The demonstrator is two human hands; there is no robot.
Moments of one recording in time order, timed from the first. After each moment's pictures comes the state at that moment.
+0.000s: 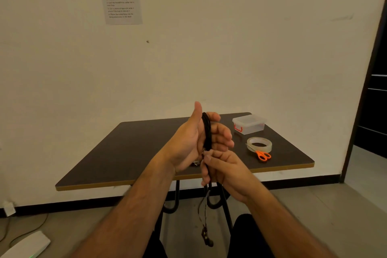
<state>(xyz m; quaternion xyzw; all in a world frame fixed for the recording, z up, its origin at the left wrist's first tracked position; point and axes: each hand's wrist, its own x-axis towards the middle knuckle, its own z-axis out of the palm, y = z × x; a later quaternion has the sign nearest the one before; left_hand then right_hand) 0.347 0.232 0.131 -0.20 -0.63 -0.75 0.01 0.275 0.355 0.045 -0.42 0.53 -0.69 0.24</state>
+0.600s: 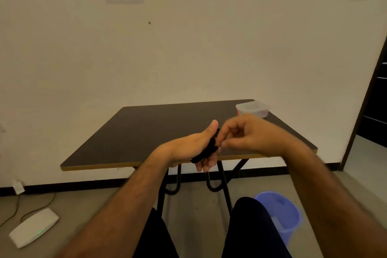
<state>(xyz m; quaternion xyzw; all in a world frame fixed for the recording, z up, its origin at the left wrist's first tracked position) 0.343 0.214 0.094 -0.08 -0.86 -0.50 -0.10 0.259 0.397 0.112 -0.54 0.76 -0.36 0.07</state>
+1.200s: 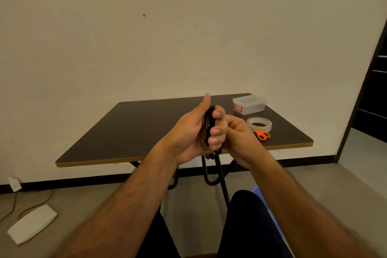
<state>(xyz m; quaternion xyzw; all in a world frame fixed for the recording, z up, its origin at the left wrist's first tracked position) 0.350 0.238 0.102 -0.19 -0.56 -0.80 -0.07 0.273 0.362 0.062 -0.42 0.52 -0.72 0.16</state>
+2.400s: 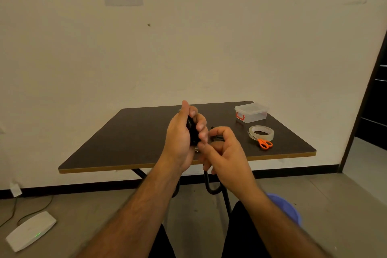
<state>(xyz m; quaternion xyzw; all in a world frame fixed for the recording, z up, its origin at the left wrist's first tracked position) 0.343 0.229 0.092 -0.10 -0.52 -0.82 0.23 0.315 0.348 0.051 -0.35 0.67 -0.65 0.02</state>
